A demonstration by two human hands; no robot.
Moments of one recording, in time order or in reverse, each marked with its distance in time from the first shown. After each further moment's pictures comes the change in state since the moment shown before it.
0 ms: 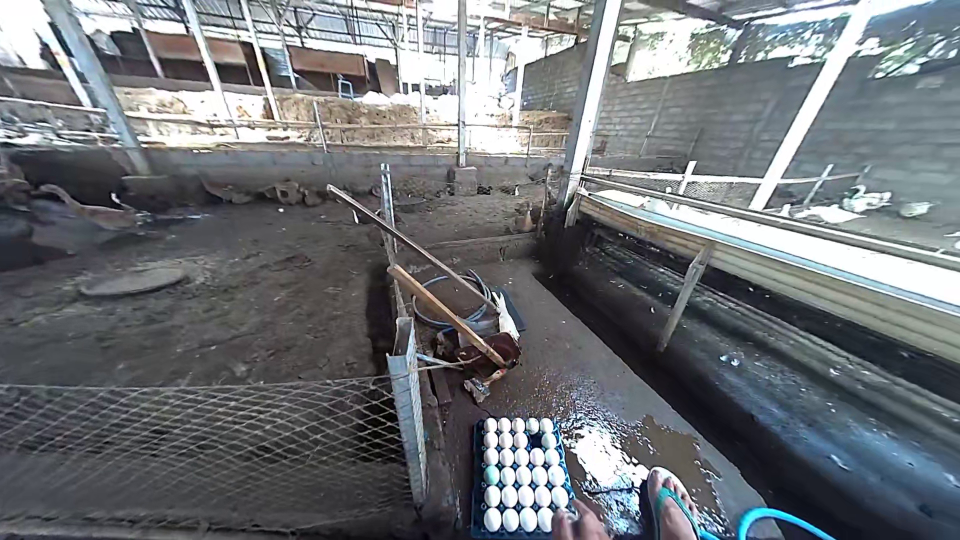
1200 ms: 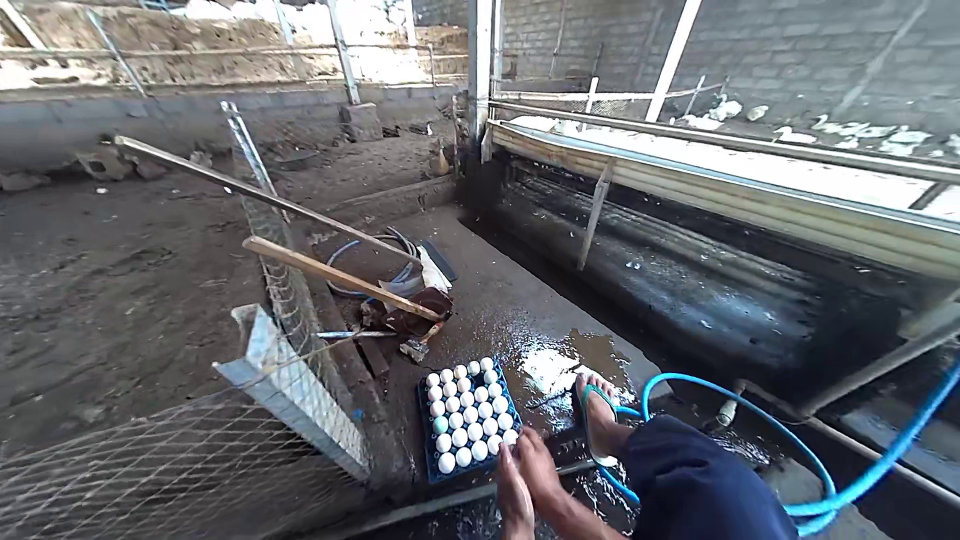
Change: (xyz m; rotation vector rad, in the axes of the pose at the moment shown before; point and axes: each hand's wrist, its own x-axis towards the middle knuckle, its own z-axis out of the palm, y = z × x) left_hand -0.015 0.013 0.006 -0.080 0.024 -0.144; right_hand 0.010 0.019 -0.003 0.148 -0.052 0.120
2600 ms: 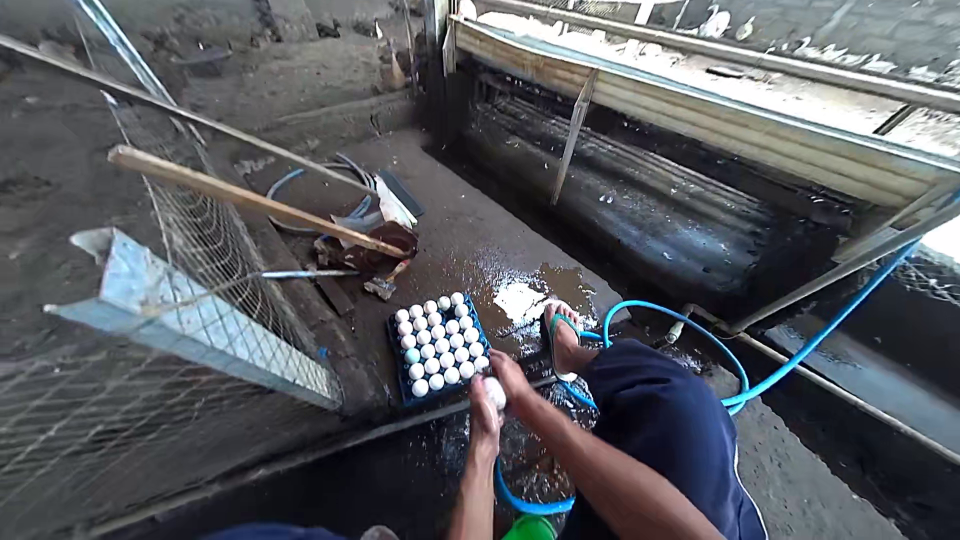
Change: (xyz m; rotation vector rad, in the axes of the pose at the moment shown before) left_hand -0.009 0.021 0.000 0.106 -0.043 -0.163; right_hand 0.025 0.002 -0.009 0.111 -0.065 0.119
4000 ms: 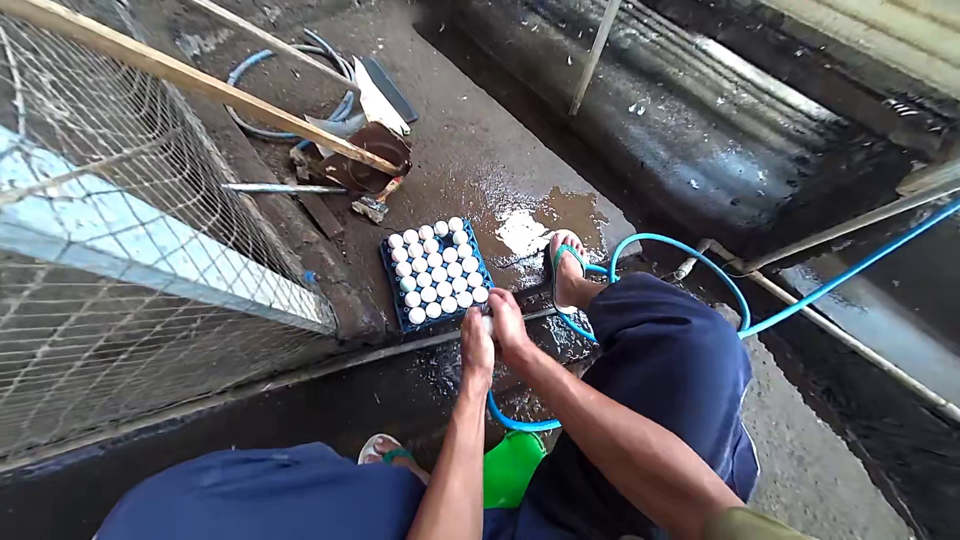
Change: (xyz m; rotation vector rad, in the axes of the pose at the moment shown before) left_hand 0.015 -0.018 -0.014 0.094 -0.026 0.143; right_hand -0.022 0.004 0.013 -0.078 0.077 -0.061
